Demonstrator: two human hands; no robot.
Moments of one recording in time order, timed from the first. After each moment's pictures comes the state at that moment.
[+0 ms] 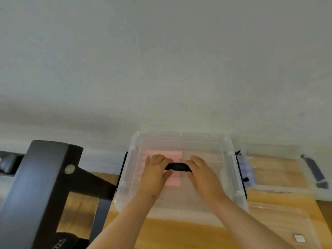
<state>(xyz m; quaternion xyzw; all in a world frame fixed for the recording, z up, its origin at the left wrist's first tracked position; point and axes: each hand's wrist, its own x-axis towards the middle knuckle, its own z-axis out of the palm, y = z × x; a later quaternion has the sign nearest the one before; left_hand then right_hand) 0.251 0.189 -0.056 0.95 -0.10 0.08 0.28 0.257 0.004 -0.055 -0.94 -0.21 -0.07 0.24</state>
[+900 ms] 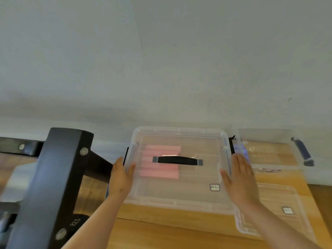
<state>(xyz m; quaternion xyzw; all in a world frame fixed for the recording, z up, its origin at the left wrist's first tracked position) 0.177 0.264 -0.030 0.89 0.26 -0.03 0.37 0.185 -0.086 -0.054 -0.99 0.02 0.00 0.14</state>
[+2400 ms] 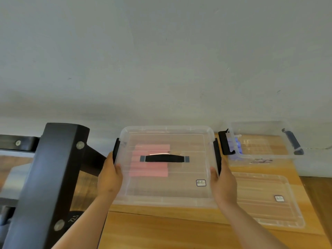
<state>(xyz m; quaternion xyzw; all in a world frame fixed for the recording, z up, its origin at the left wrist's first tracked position) 0.157 0.281 -0.031 0.92 0.21 0.01 0.32 0.153 -0.038 -0.049 -0.91 0.18 -0.03 0.38</state>
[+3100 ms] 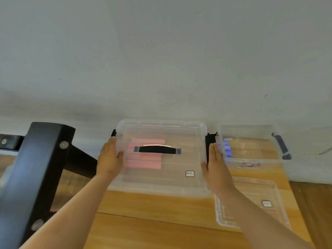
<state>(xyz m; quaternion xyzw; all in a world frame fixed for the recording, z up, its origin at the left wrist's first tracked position) 0.208 0.247 -0.017 0.96 0.16 0.00 0.24 0.194 -0.085 -0.032 -0.97 -0.01 0.06 0.25</state>
